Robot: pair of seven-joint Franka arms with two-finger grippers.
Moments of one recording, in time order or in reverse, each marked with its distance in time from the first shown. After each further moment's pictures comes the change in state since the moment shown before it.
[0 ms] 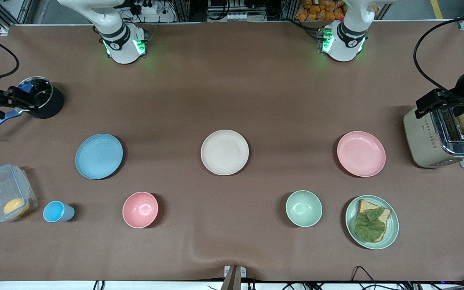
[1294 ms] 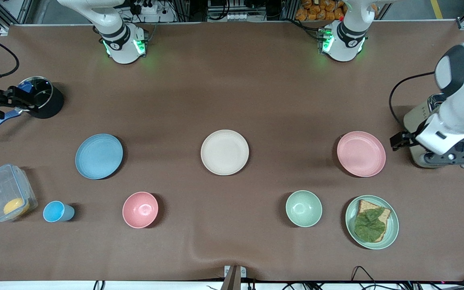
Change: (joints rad) left arm 0.036 0.113 0.005 -0.389 0.097 0.498 0.052; right arm 0.000 0.000 0.002 0.004 0.000 0.000 0.000
